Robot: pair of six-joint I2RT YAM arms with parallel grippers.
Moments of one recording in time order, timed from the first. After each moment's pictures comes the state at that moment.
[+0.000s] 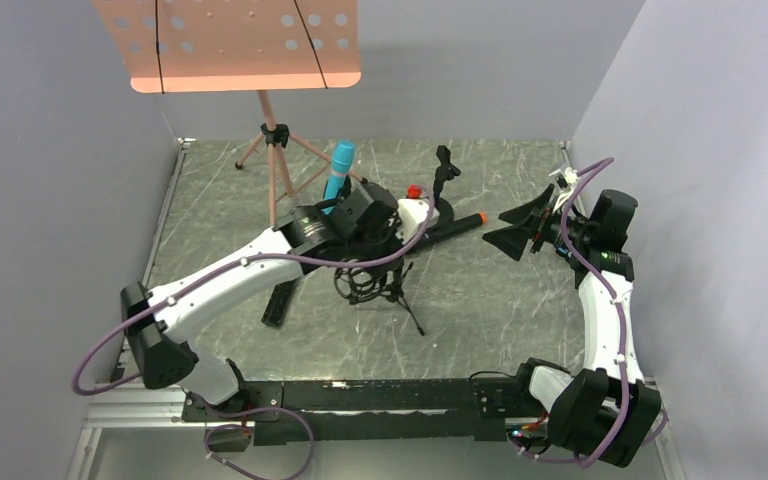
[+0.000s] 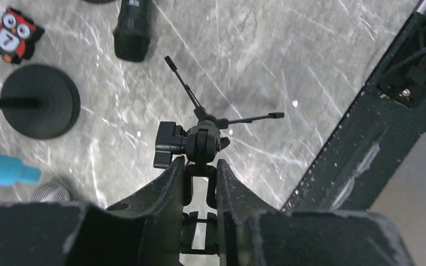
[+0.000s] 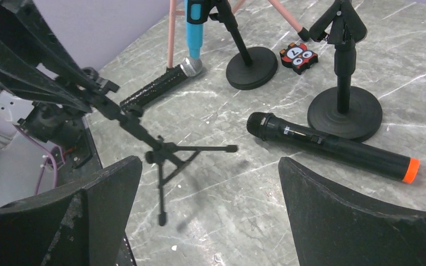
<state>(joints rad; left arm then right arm) -0.99 1.47 1.54 -0.84 0.01 0.01 -0.33 1.05 0.84 -0.24 -1.31 -0.04</state>
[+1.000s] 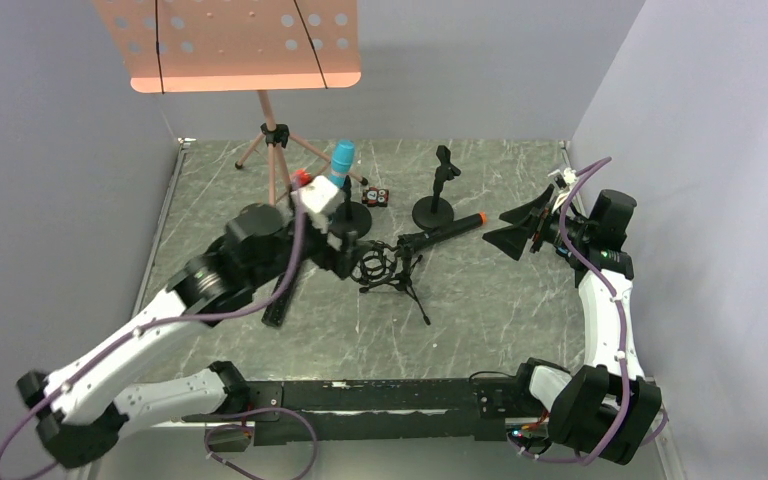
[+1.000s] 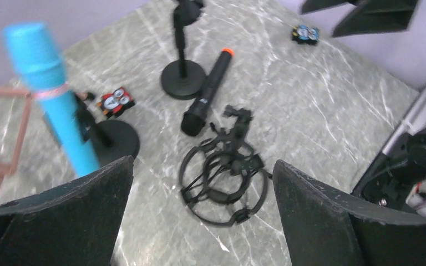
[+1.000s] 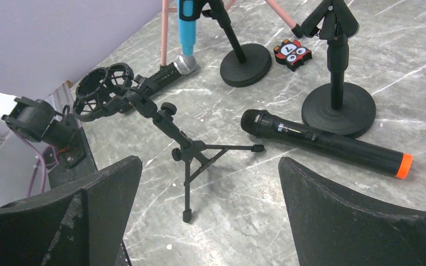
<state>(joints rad) -0.90 1.03 1.18 -0.39 -0.05 -0.06 -0.33 1.06 0.84 -0.25 -1.29 -0.07</state>
